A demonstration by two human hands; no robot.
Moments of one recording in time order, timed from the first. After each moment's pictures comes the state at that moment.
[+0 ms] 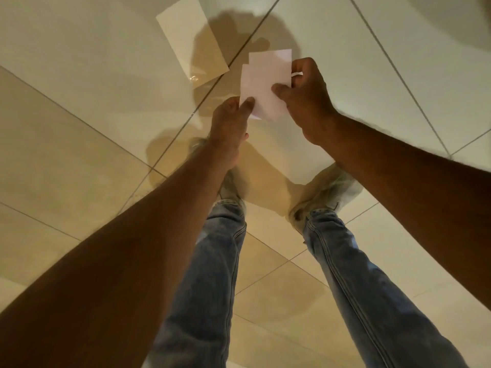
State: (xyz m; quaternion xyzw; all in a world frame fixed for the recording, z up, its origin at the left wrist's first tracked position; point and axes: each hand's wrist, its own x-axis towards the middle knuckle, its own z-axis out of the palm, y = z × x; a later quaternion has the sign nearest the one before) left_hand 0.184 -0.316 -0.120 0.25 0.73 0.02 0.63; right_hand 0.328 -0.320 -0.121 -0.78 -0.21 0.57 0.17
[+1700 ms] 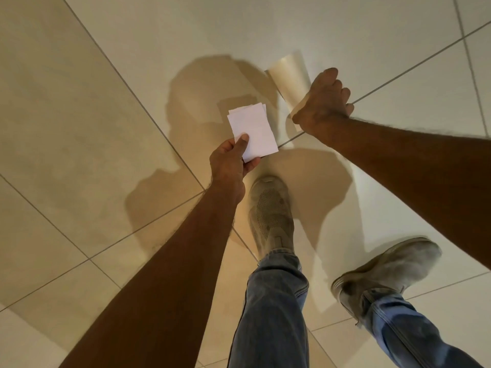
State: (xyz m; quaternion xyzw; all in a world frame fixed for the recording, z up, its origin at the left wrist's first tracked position) left_hand -0.002 -0.308 -0.193 -0.08 0.73 0.29 0.61; right_hand 0.161 -0.218 -0.227 -0.80 -0.47 0.34 -0.12
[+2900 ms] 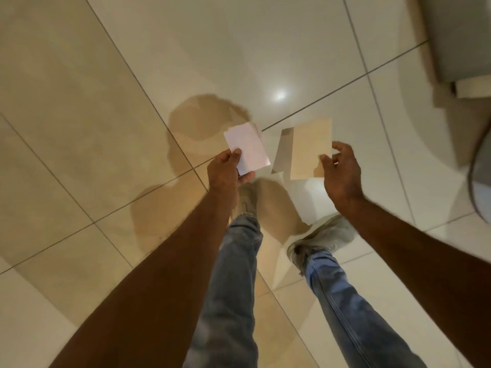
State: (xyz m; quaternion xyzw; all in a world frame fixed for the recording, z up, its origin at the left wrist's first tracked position) left_hand 0.057 -0.345 -0.032 -0.09 0.74 0.29 0.61; right_hand 0.291 -0.357 -0.053 -0.81 -0.36 0.44 0.11
